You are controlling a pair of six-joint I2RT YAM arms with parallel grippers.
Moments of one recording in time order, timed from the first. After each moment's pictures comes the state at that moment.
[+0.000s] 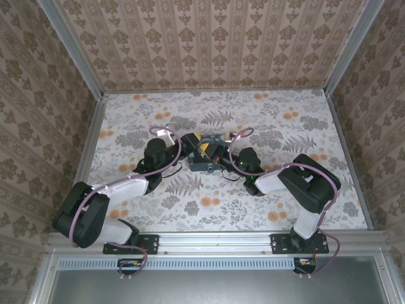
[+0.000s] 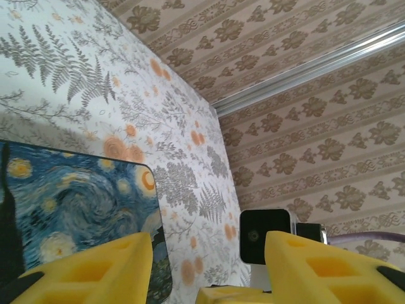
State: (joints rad) left arm -0.59 1.35 0.55 0.64 0.28 -1.06; right arm 0.66 1.76 0.59 1.23 -0.25 1.32
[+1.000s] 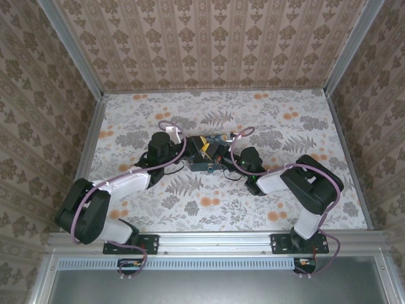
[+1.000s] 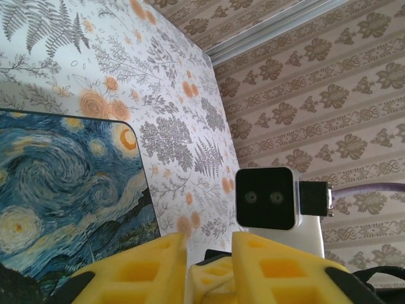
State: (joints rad) left arm -0.60 1.40 0.64 0.52 0.43 -1.01; right arm 0.65 1.74 0.59 1.22 -0.29 1.32
